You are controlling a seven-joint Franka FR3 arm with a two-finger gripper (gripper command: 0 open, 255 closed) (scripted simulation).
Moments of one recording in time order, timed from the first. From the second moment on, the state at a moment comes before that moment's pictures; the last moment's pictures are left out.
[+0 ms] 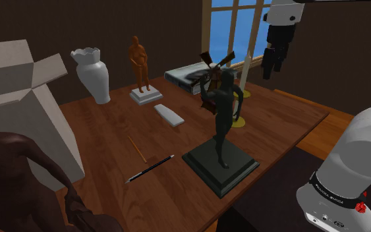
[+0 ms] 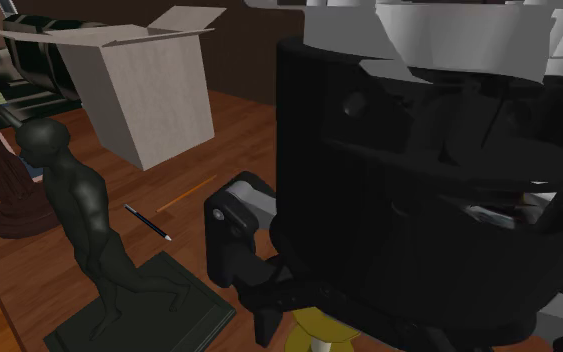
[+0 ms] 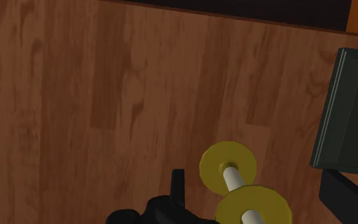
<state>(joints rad) 0.00 -0.74 -0.07 -2.38 -0.07 1.60 -0.13</state>
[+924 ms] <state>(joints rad) 0.05 -0.38 0.06 -2.29 0.01 1.87 0.07</state>
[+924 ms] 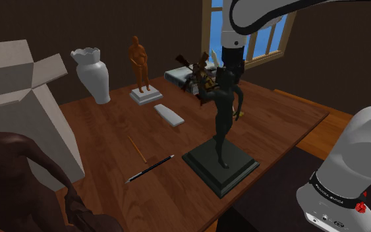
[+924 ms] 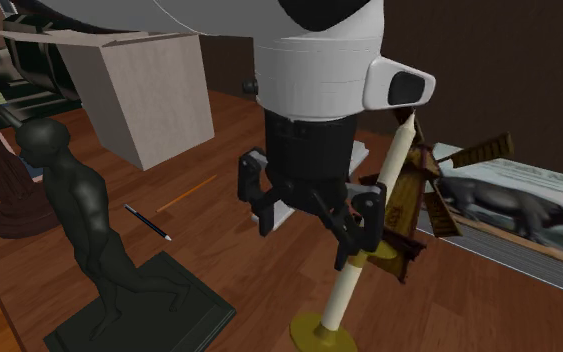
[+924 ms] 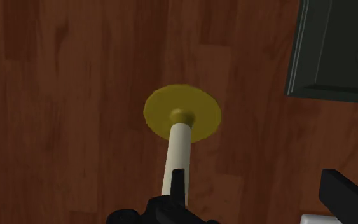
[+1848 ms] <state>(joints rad) 0.11 0.02 0.17 -1.93 -0.01 1.85 0.29</state>
